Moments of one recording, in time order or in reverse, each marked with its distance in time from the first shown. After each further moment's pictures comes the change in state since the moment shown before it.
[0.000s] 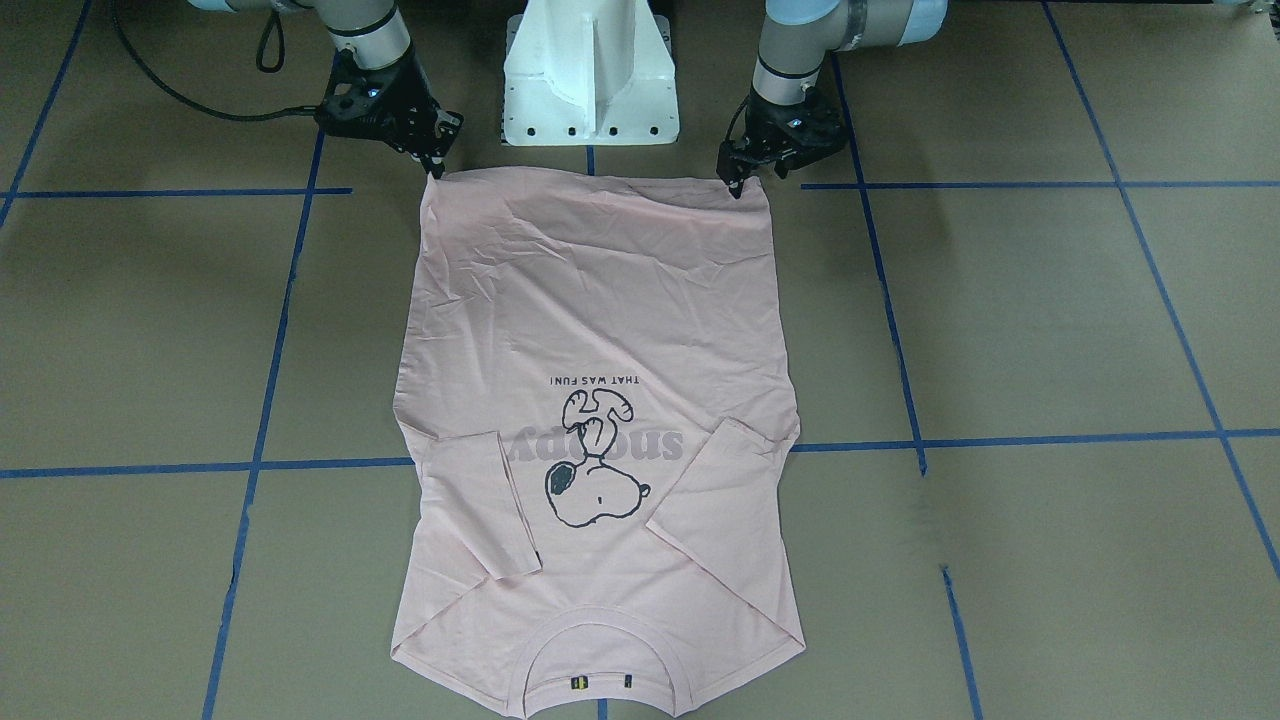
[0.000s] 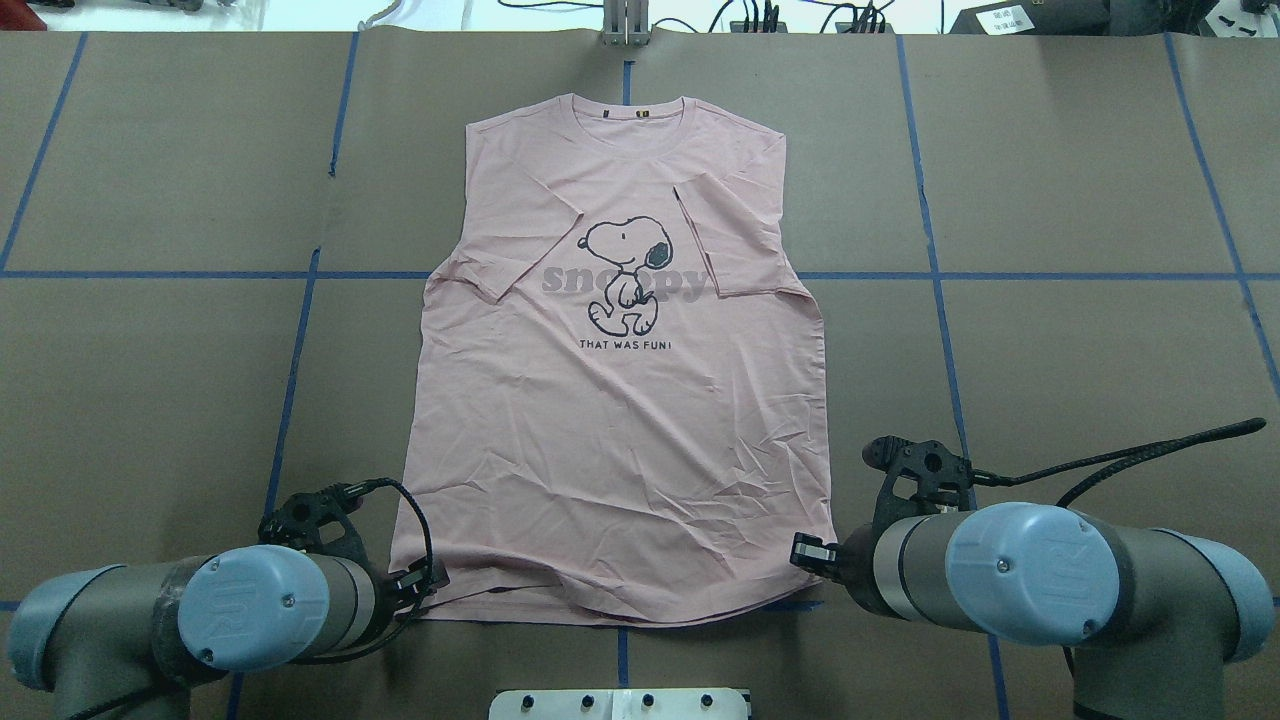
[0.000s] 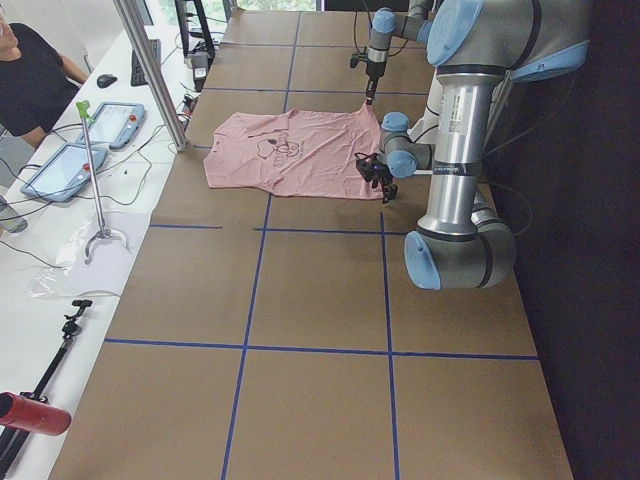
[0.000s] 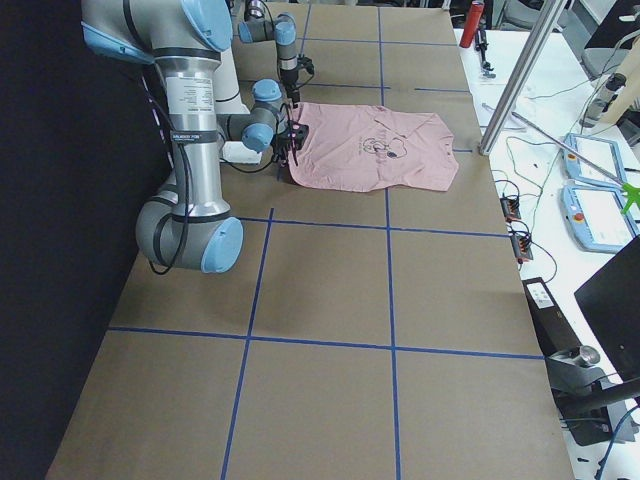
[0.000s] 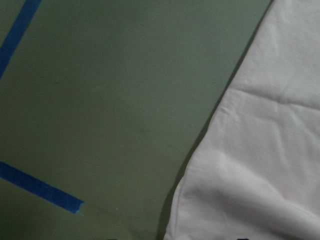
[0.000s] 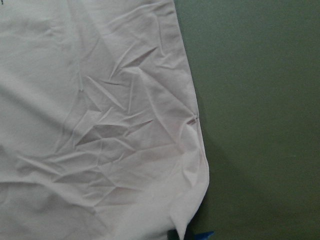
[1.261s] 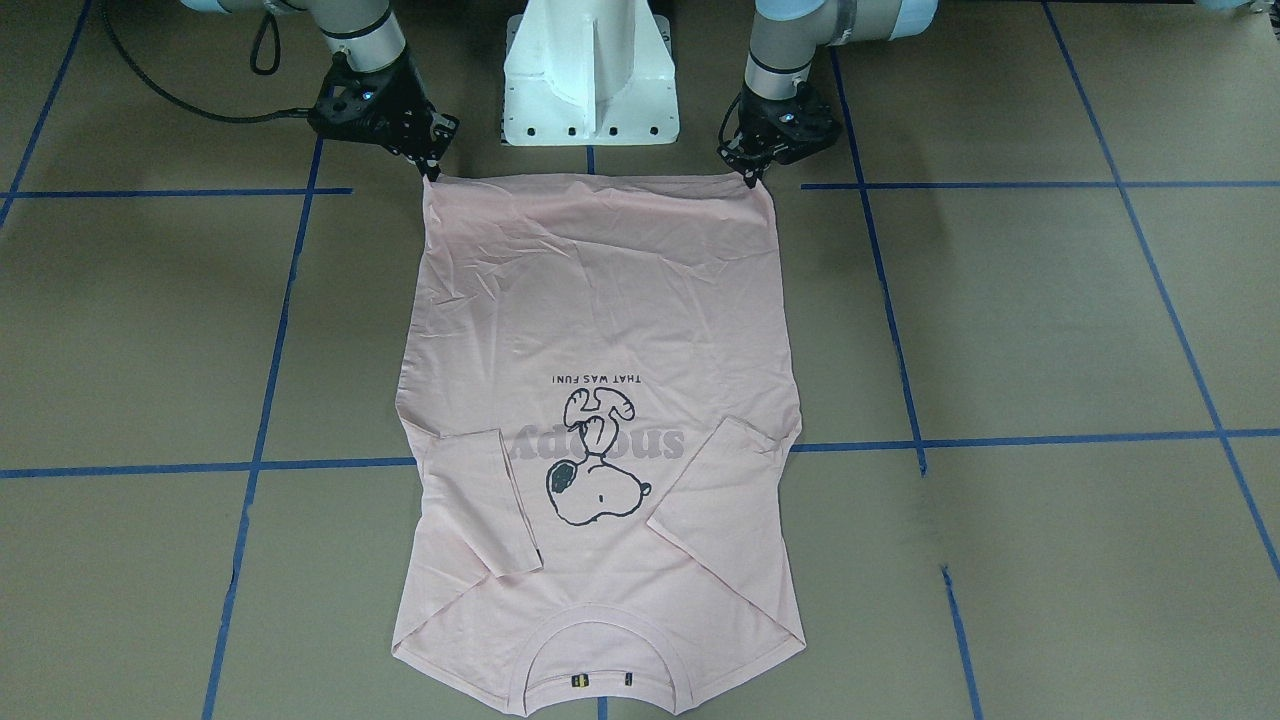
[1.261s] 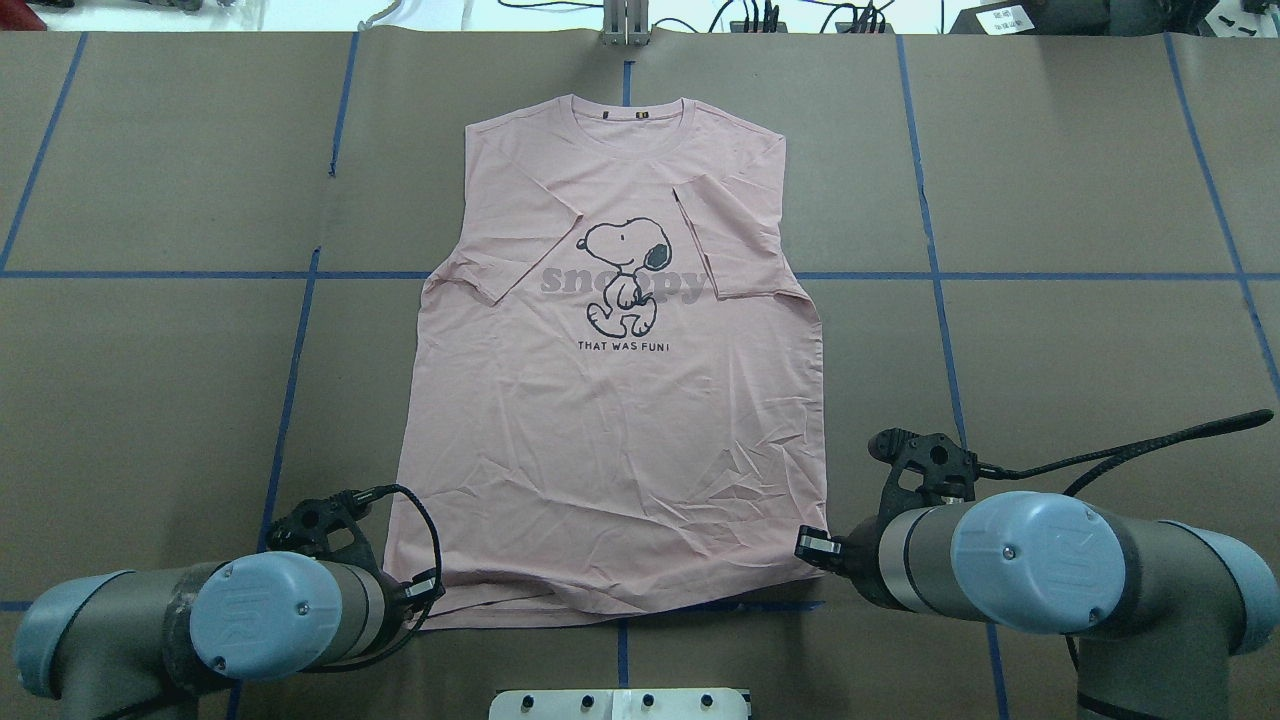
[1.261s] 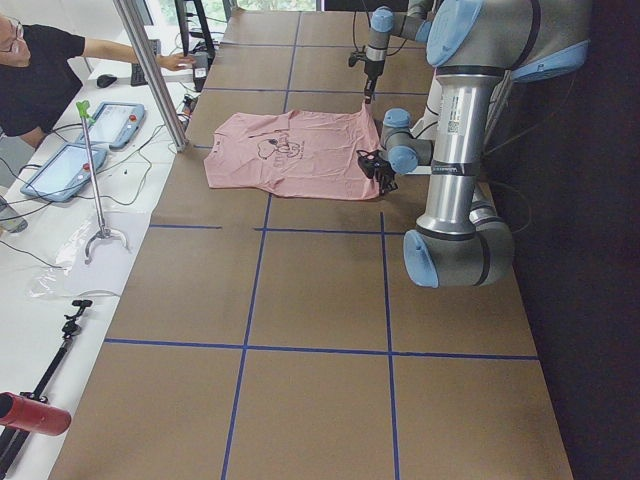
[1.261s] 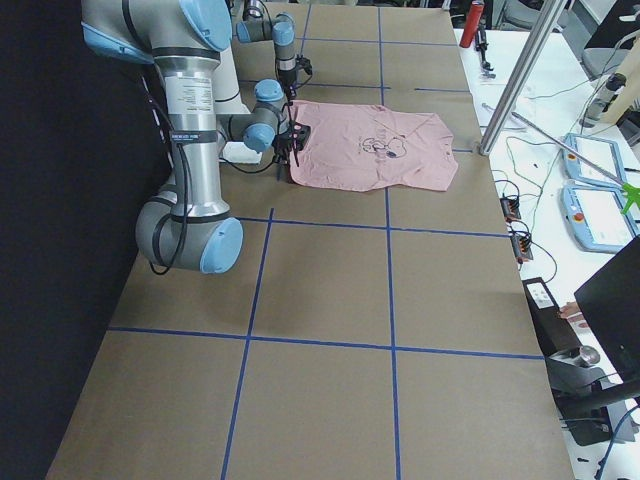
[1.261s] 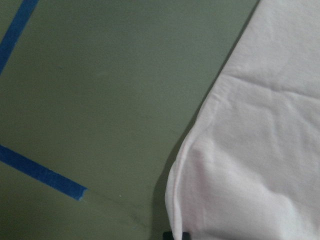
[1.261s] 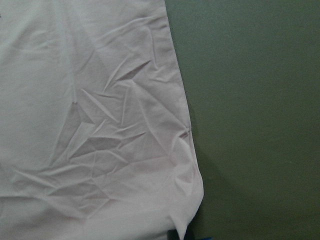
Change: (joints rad) left arm 0.009 -0.016 -0.025 0.039 -0.003 -0.002; right arm 0.019 -0.005 0.003 -0.003 0.022 0.000
